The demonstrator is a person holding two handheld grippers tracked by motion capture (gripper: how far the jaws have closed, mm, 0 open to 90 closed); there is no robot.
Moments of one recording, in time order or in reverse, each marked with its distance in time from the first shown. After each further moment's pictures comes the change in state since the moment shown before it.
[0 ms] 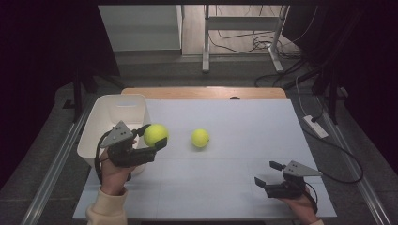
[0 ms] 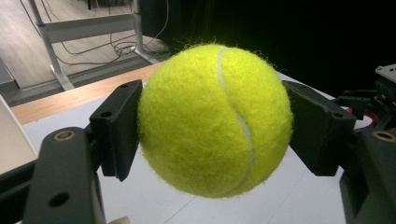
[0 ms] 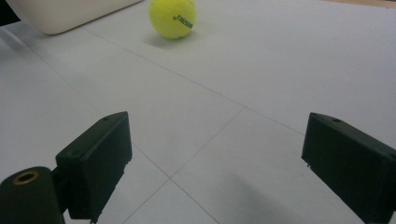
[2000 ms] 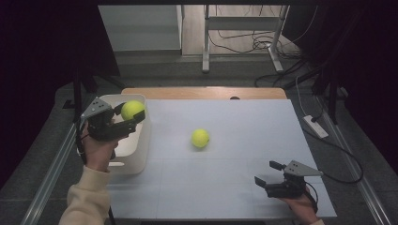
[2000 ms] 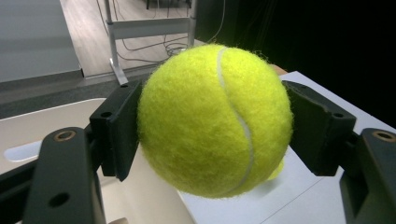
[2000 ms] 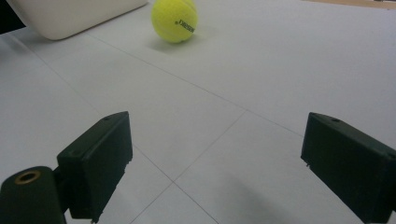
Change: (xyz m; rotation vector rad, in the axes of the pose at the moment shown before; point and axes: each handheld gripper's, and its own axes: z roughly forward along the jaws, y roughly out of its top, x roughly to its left) left arm 0.063 0.031 -0.011 -0.007 0.201 -0.100; right arm 0.000 0.001 -0.001 -0.008 0.007 0.011
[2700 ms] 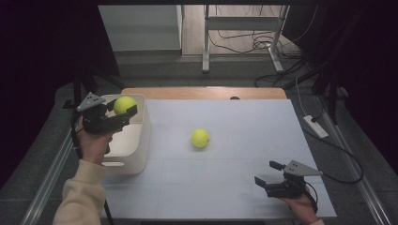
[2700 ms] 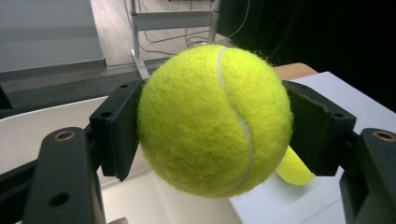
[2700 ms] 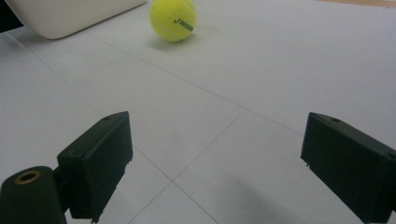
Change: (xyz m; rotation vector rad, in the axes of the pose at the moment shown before) left arm 0.028 0.001 0.007 0.032 0.089 -0.037; right arm 0.000 0.000 0.000 0.004 -0.003 0.002
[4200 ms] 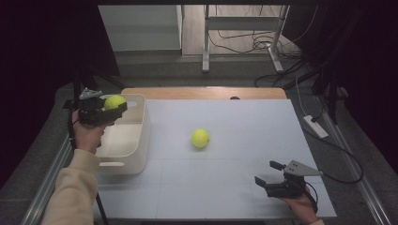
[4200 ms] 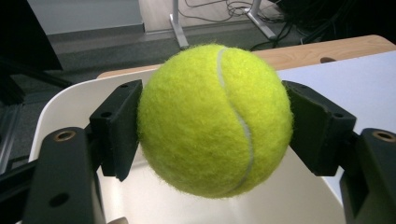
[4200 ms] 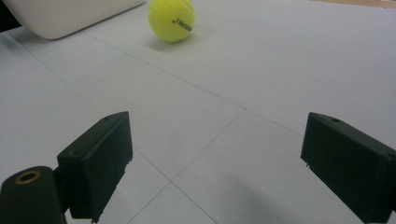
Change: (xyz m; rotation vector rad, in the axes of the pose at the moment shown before) left arm 0.046 0.000 0.026 0.147 0.149 -0.035; right arm 0.000 0.000 0.000 0.000 -0.005 -0.001
